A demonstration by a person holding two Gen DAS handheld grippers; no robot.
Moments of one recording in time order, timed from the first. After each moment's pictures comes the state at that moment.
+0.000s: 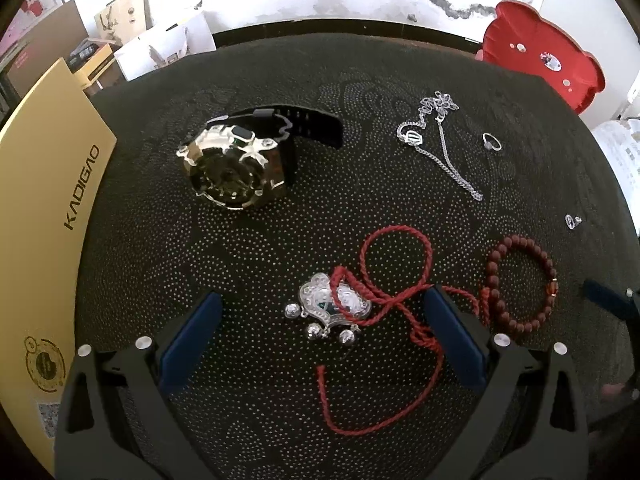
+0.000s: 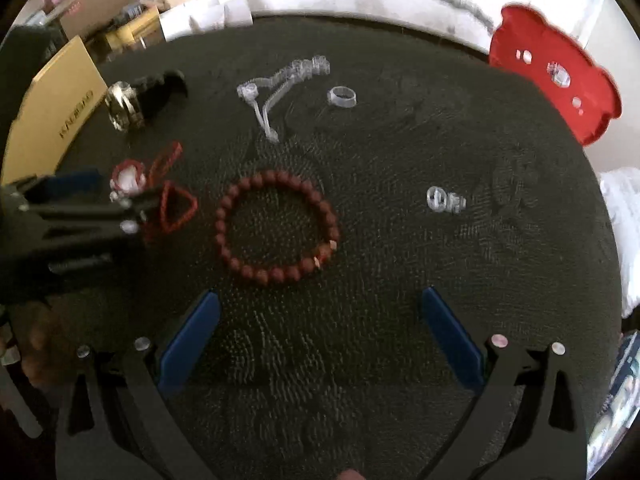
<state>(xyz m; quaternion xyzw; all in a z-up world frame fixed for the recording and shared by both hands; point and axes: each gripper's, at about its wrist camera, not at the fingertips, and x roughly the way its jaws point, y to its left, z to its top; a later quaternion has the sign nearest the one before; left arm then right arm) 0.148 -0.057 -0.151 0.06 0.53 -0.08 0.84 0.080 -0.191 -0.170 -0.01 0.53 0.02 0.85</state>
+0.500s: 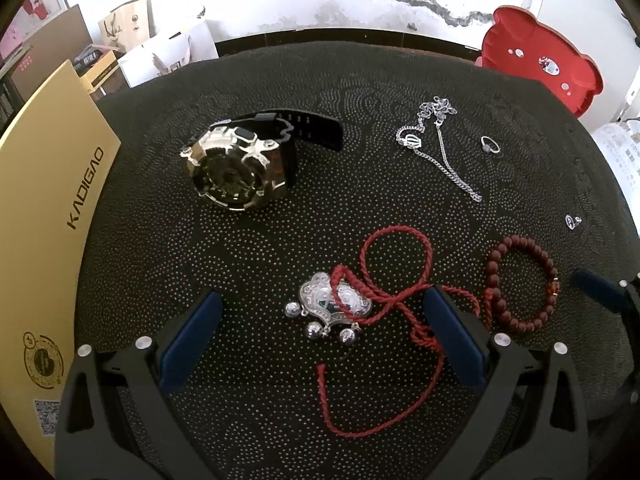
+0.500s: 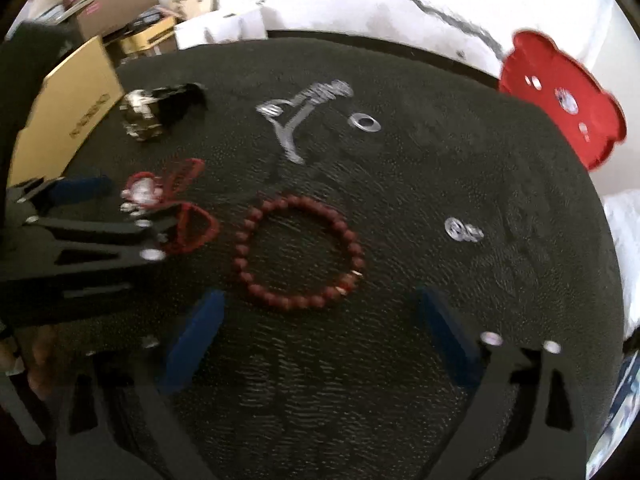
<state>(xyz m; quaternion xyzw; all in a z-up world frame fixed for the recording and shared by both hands) 0.137 -0.056 -0.152 0.06 0.51 -0.08 0.85 0.074 -0.176 -0.168 -0.04 0.50 0.03 0.86</state>
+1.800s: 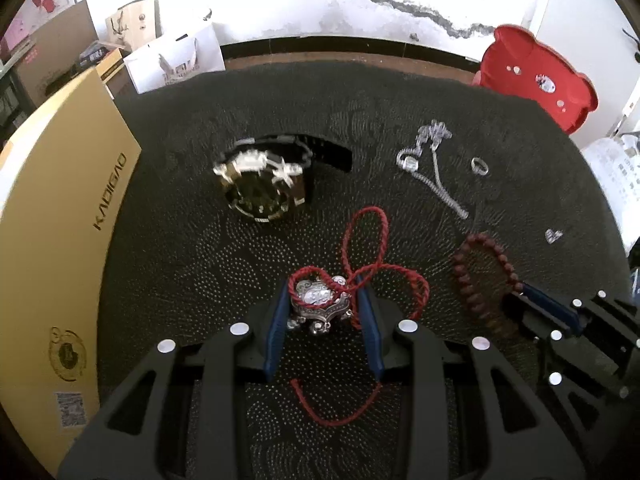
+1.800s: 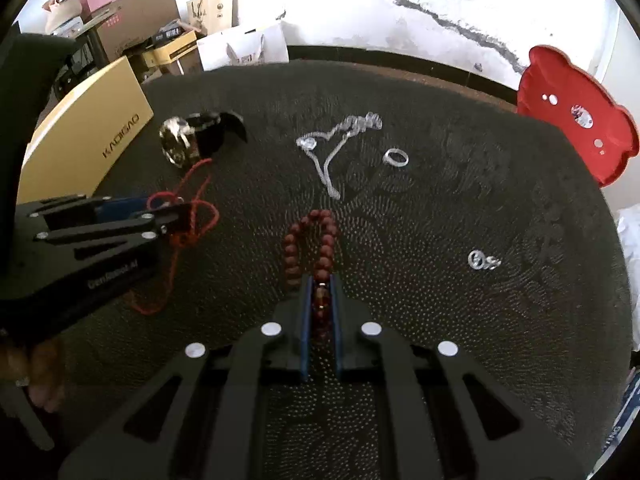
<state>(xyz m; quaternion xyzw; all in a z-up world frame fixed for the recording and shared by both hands) 0.132 -0.038 -0.122 0.04 0.51 -0.09 0.86 0.082 -0.167 -0.138 -0.01 0.49 0.07 0.87</state>
